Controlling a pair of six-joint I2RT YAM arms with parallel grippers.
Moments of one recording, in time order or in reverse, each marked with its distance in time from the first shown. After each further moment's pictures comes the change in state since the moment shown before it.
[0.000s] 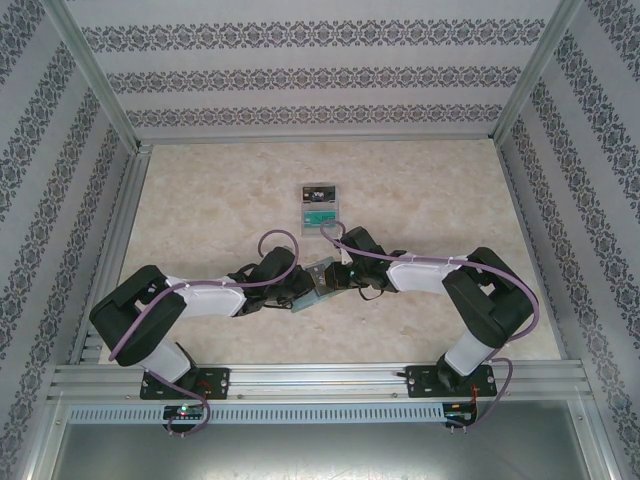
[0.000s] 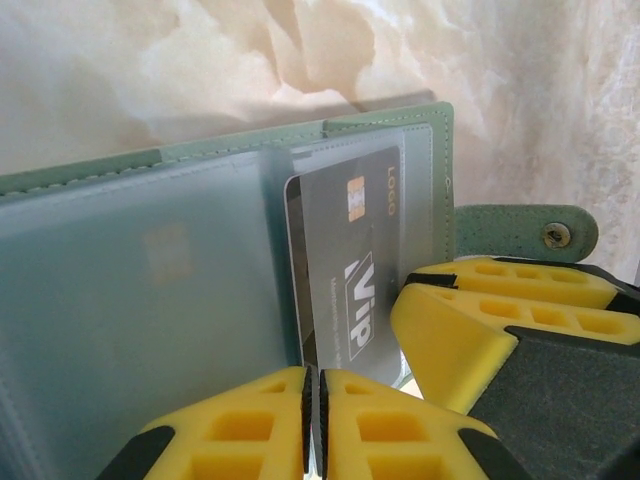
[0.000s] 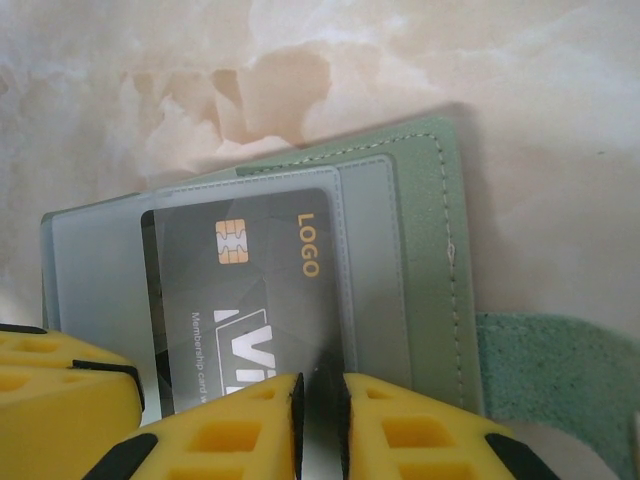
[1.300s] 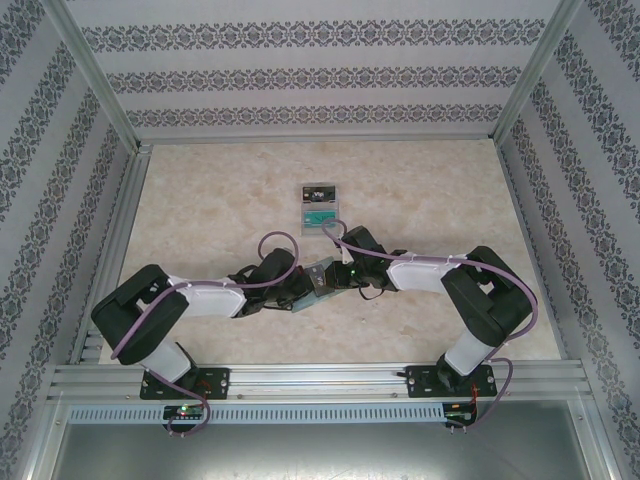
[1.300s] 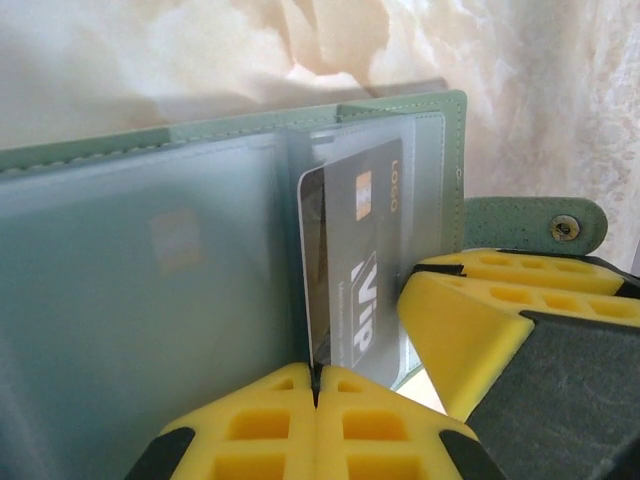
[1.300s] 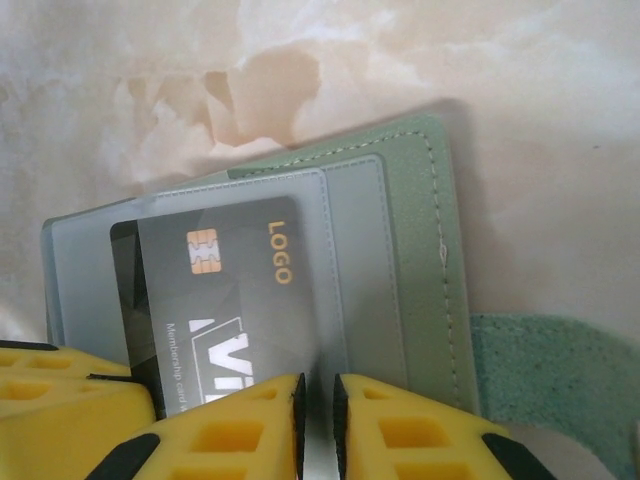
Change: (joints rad) left arm 0.000 0.001 -0.023 0.029 0.014 -0.019; right arm -0.023 0.010 0.000 0.005 -0.027 0.021
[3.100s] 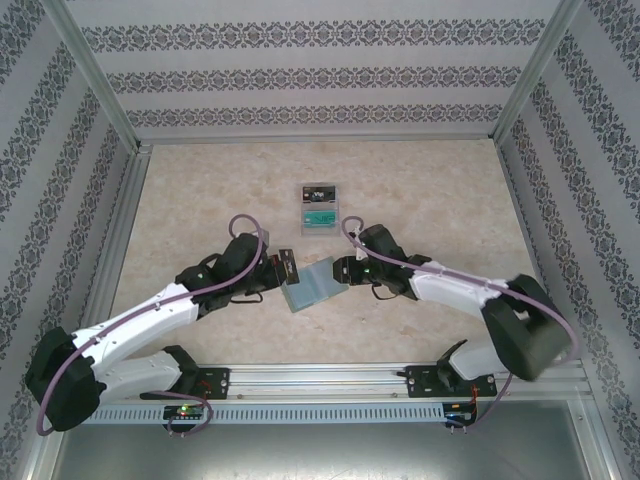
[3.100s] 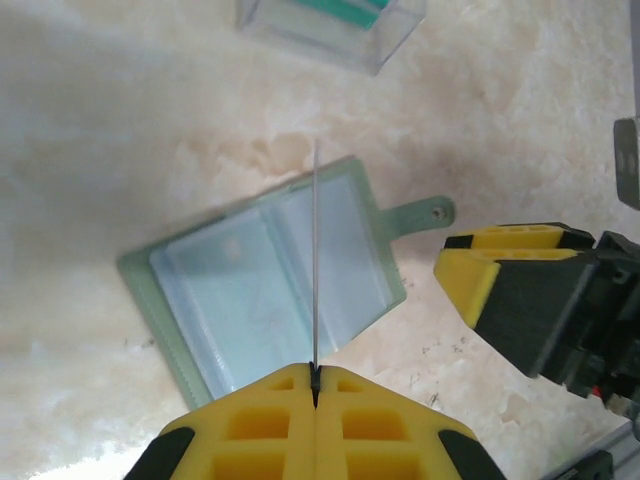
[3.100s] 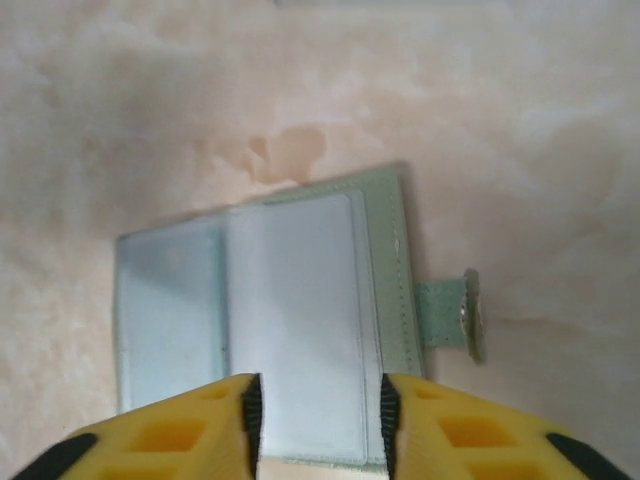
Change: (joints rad) left arm 0.061 -0.462 0.169 -0.629 -0.109 0.369; right arm -0.026 -0.283 -0.092 -0.039 0.075 -0.036
